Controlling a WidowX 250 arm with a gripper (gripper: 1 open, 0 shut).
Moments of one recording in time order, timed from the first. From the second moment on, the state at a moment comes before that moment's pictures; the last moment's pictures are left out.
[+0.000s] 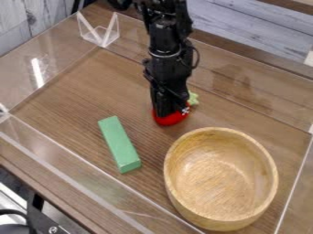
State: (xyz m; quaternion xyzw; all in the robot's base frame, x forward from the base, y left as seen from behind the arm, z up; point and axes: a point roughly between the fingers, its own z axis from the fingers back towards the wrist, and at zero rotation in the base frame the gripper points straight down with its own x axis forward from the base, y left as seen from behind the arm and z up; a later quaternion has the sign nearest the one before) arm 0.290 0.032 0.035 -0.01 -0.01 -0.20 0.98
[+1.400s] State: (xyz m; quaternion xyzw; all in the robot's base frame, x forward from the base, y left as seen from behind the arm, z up) arm 0.305 0.044 0.074 -0.04 -0.03 -0.02 1.00
